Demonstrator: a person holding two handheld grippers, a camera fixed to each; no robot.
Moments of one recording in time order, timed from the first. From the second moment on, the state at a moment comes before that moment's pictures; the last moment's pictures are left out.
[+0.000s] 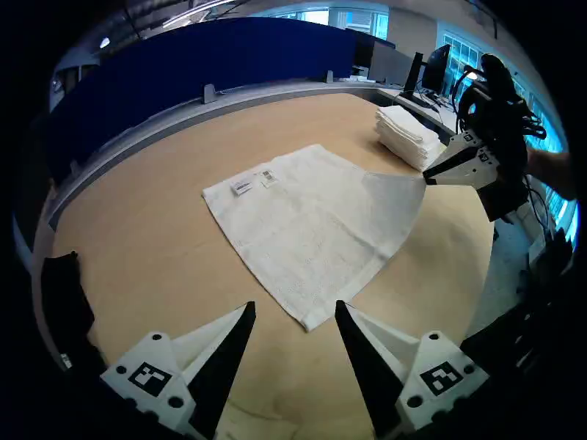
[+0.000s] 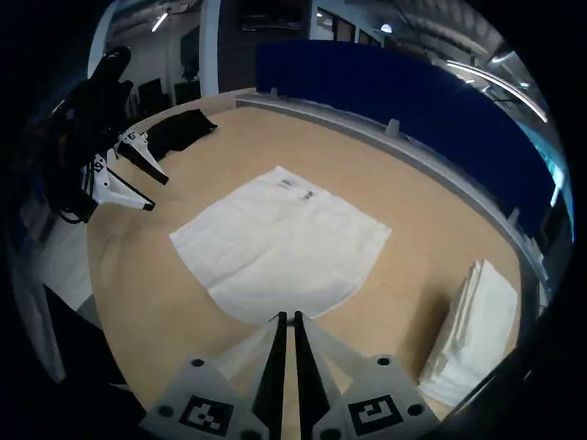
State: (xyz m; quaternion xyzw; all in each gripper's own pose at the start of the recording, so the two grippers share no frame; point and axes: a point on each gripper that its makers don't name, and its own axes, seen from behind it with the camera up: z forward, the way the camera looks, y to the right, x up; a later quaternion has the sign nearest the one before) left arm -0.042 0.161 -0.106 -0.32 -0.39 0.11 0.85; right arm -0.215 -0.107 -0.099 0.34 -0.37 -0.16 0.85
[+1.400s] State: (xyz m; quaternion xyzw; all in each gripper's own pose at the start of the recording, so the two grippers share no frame) left arm -0.088 0.172 -0.120 -0.34 -0.41 0.15 0.83; right arm -0.250 -0.078 -0.098 0.31 -0.40 -0.18 0.85
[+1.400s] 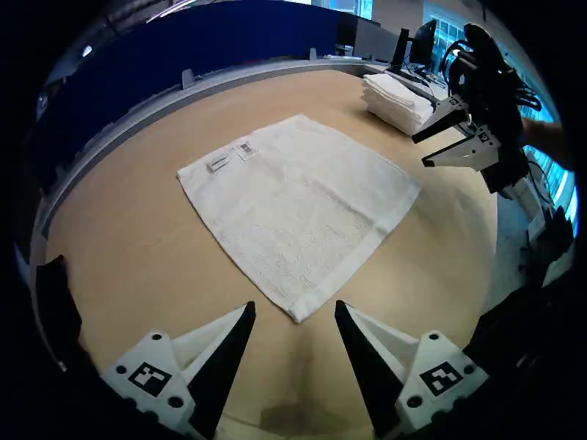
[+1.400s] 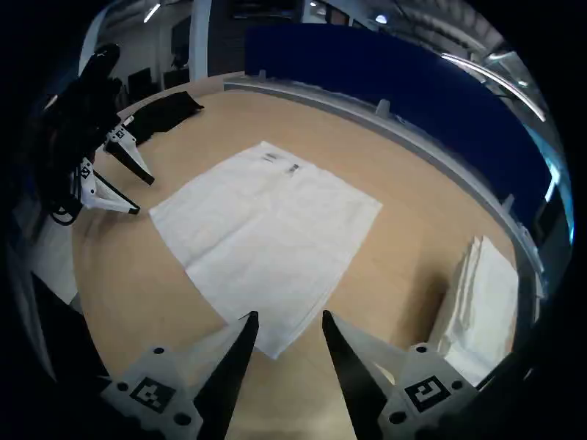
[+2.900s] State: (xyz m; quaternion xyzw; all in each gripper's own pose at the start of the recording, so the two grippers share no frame) left arm -0.124 0.170 -0.114 -0.32 -0.43 0.16 0.83; right arm -0.308 -0.079 -0.127 0.33 -0.44 -0.15 0.82
